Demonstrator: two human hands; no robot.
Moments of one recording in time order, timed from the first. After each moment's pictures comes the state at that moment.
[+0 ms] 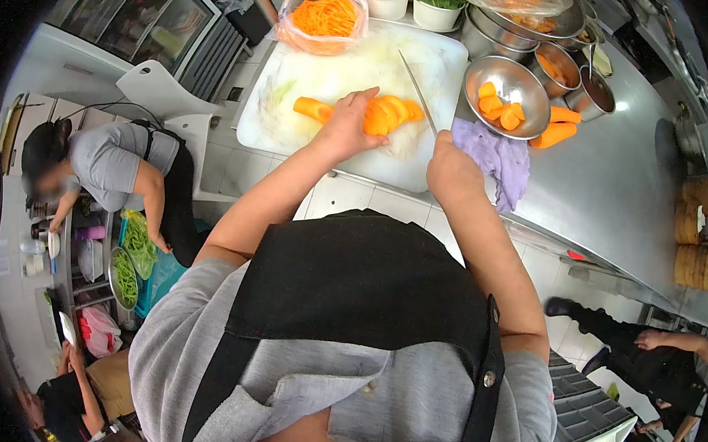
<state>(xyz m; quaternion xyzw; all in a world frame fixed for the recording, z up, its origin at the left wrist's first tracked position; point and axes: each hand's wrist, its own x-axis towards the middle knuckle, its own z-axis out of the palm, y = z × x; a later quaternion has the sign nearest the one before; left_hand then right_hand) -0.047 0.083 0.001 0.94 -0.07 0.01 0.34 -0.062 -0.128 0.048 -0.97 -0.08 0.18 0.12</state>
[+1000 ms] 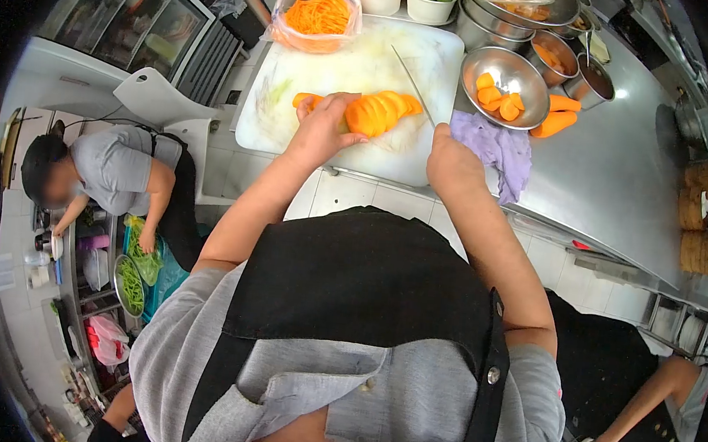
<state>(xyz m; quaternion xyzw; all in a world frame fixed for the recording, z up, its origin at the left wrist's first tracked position) -0.073 0.111 0.012 0.96 -0.11 0.08 0.23 -0.064 -0.127 0.046 -0.98 -0.08 0.17 0.10</state>
